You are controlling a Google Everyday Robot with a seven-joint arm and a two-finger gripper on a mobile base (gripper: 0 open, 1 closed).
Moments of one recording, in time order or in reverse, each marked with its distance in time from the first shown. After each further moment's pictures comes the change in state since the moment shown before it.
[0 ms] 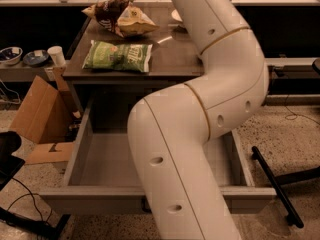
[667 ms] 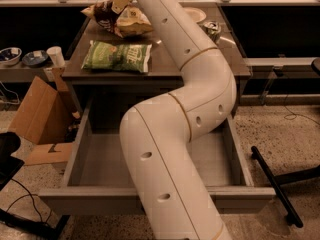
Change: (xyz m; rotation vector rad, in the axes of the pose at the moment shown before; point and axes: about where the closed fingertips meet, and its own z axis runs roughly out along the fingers) arm -0.046 0.072 0.087 -0.053 -0.157 0.053
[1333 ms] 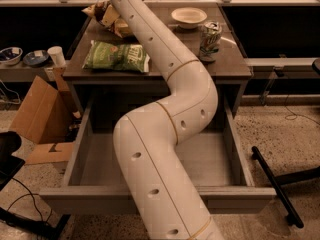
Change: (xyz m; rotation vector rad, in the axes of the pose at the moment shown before) arm 0.006 0.047 0.063 -0.002 -0.019 0.096
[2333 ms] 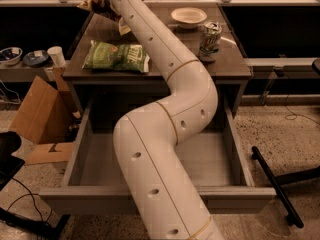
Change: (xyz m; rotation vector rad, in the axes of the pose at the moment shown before) arm 0.000 0.000 0.000 0.000 0.000 0.000
